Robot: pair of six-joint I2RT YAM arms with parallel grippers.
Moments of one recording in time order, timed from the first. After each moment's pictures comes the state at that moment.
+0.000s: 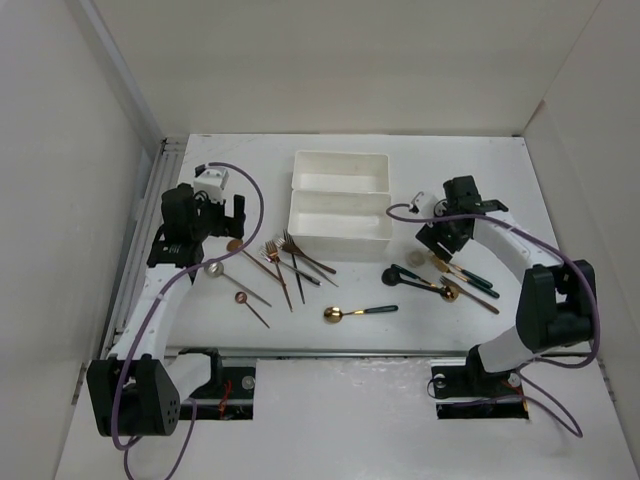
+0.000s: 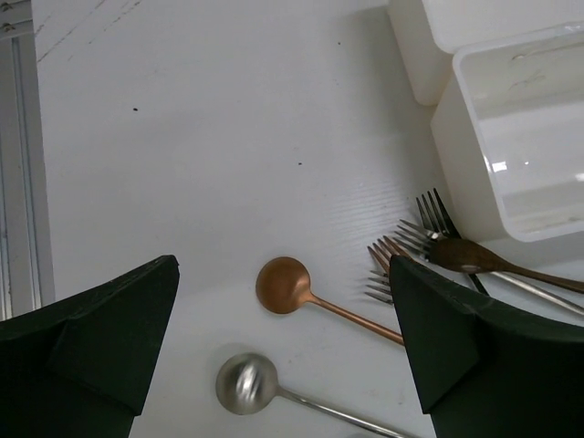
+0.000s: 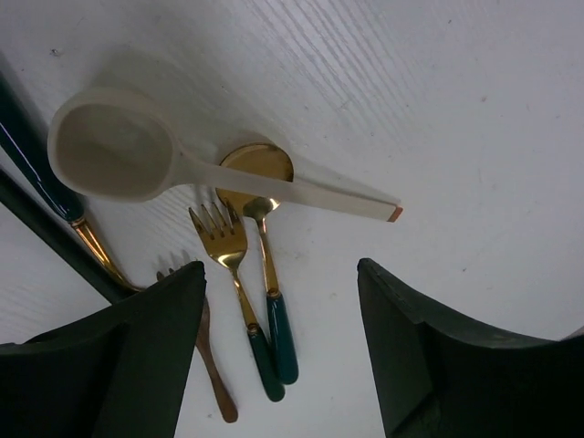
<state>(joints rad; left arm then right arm) -0.02 1.07 0.79 -0.16 0.20 0.15 0.16 1.51 1.05 -0.68 -0.03 -0.70</state>
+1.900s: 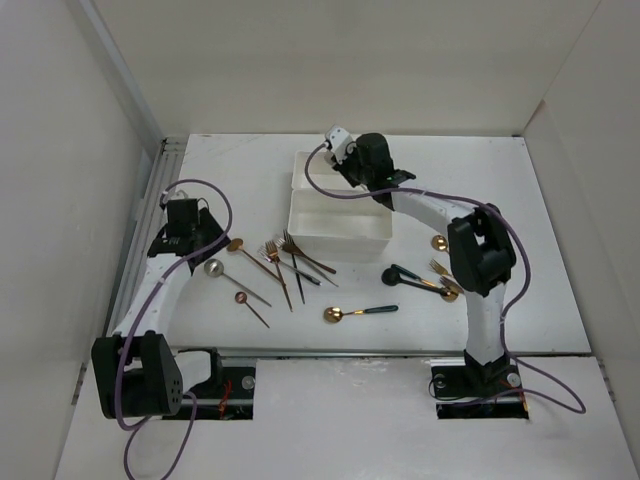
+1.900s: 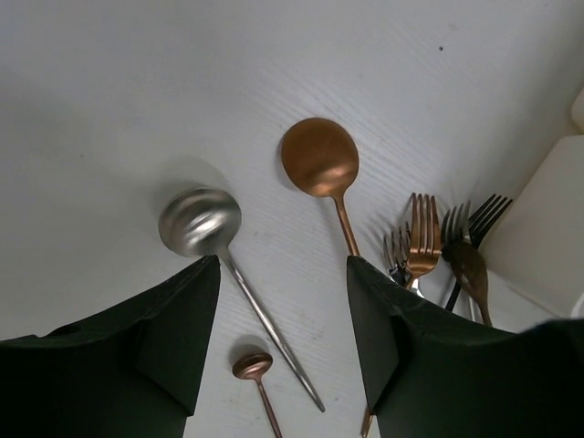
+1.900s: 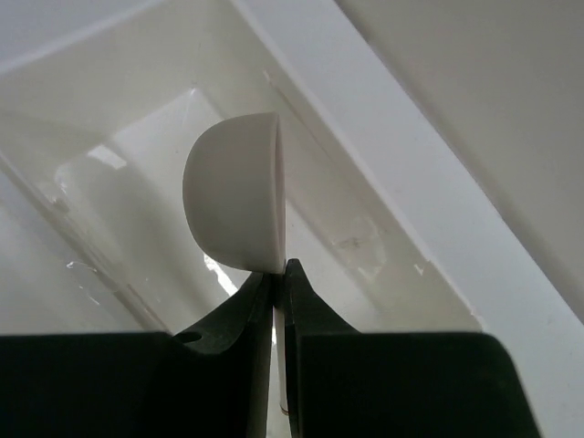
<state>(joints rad) 0.04 1.17 0.80 -0.48 -0.06 -0.55 0.51 2.05 1.62 0.04 -0.04 -0.45</state>
